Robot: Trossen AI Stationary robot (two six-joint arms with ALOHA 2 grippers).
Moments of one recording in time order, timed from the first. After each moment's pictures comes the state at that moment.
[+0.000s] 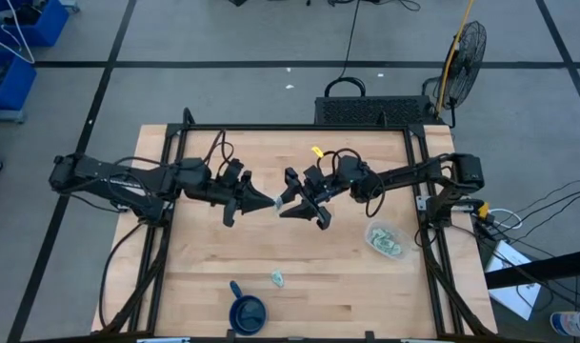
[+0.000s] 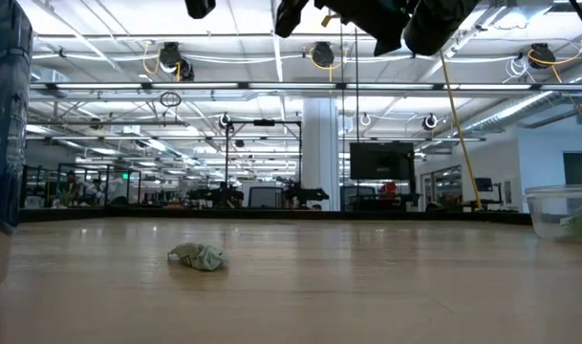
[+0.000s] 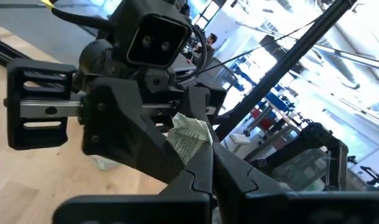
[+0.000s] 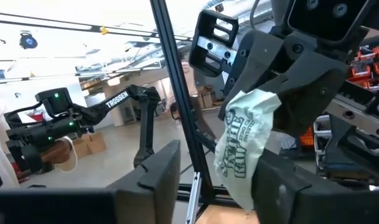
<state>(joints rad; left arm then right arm) -0.08 1.13 0.87 0.24 0.12 -0.67 -0.06 1.71 1.00 1.02 -0.58 0.42</state>
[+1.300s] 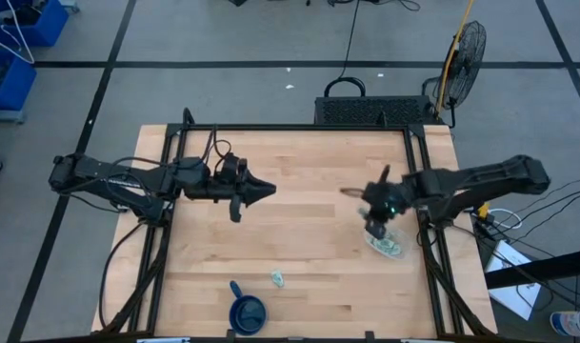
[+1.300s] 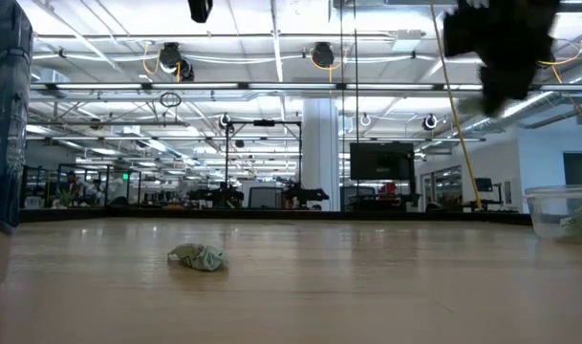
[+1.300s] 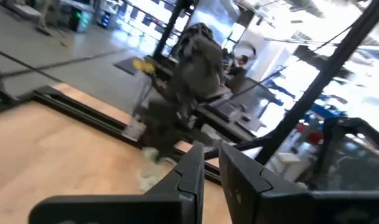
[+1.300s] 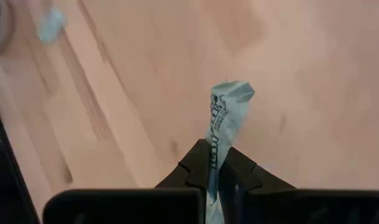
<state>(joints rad) -0.08 1.13 0.87 0.26 -0.05 -0.49 0.10 1.06 0.87 -0.92 -0.02 0.66</state>
